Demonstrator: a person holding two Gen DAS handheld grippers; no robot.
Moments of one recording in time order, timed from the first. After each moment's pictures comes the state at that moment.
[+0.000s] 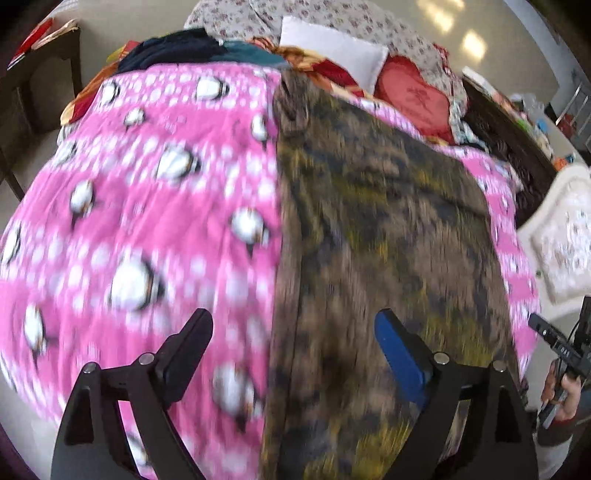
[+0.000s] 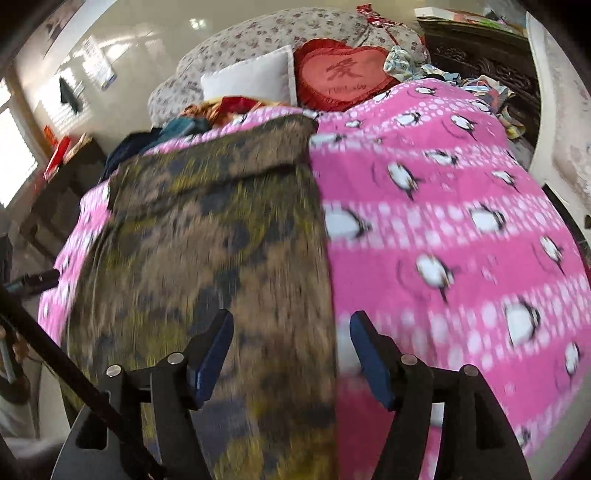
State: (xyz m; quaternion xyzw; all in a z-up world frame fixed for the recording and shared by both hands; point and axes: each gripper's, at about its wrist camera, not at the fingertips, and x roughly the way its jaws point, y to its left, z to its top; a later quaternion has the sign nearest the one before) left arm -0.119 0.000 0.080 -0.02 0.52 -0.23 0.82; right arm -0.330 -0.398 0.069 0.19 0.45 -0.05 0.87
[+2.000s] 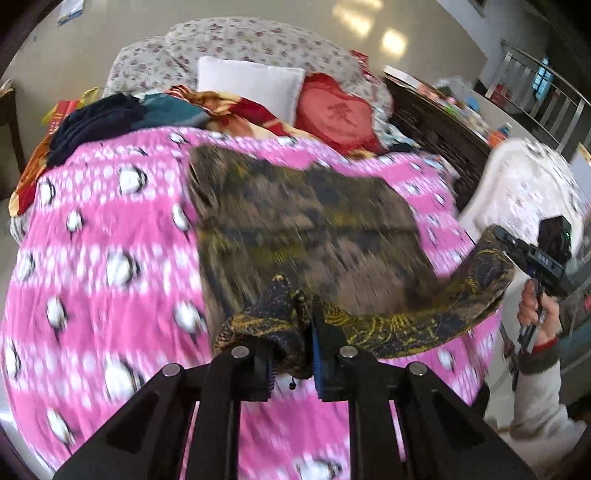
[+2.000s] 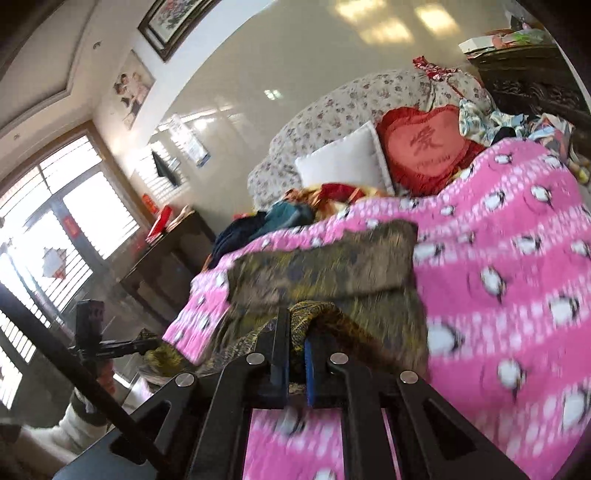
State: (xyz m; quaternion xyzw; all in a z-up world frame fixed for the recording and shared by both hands) left arm -0.081 -0.045 0.165 0.01 0.45 -0.35 0.82; right arm -0.288 -0.432 0.149 0.30 0.26 0.10 0.91
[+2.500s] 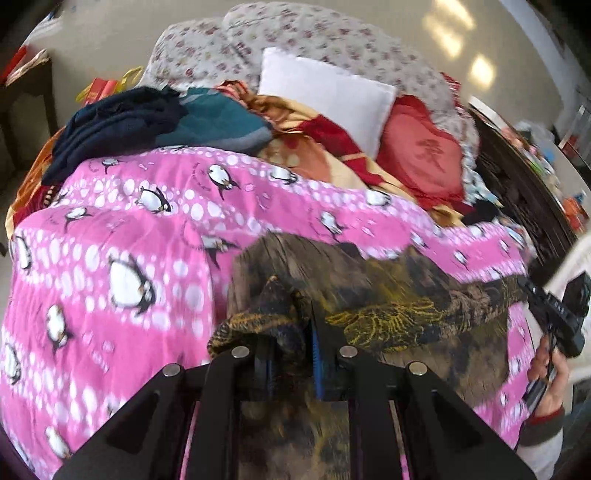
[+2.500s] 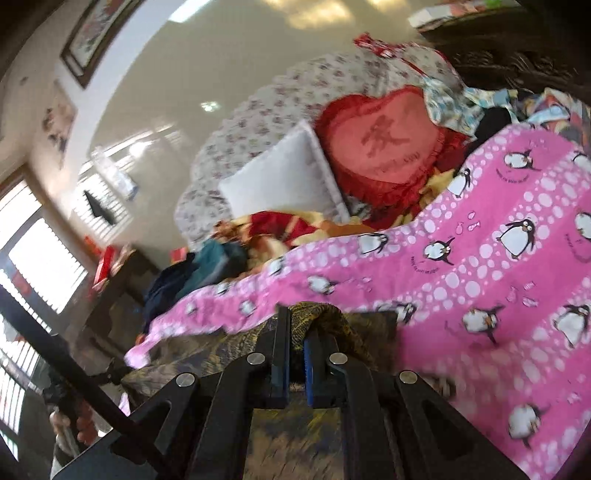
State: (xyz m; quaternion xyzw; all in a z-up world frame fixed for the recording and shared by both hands) left arm 0.129 -0.105 0.126 -0.03 0.48 -0.24 0.84; right arm -0.068 -0.506 0.094 0.35 0.28 -0.01 0.89
